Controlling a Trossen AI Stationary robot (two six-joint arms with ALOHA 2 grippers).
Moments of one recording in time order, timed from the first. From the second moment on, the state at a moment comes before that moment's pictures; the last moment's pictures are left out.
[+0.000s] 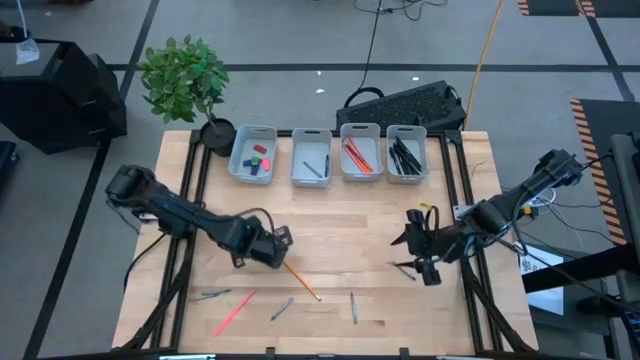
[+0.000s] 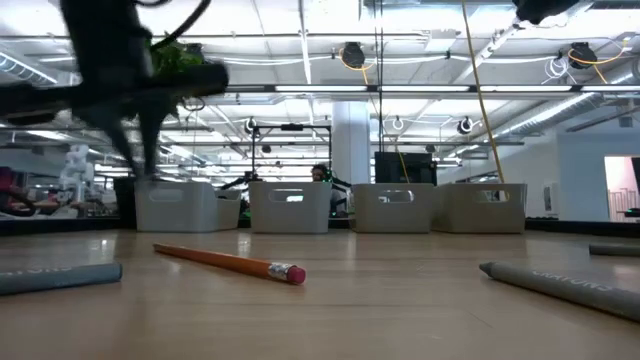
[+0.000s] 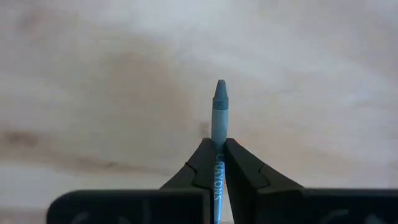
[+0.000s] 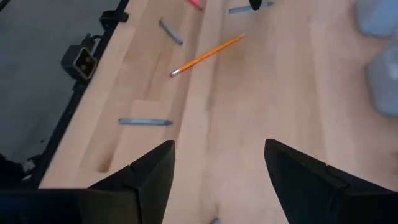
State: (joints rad) left arm -0.37 1.56 0.99 -0.76 -0.19 -2.27; right arm 0.57 1.03 0.91 -0.67 0.28 0.31
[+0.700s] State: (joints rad) left arm 0.10 1.51 1.40 -0.56 -0.54 -1.26; right arm 0.11 0.99 1.03 -0.84 0.23 -0.06
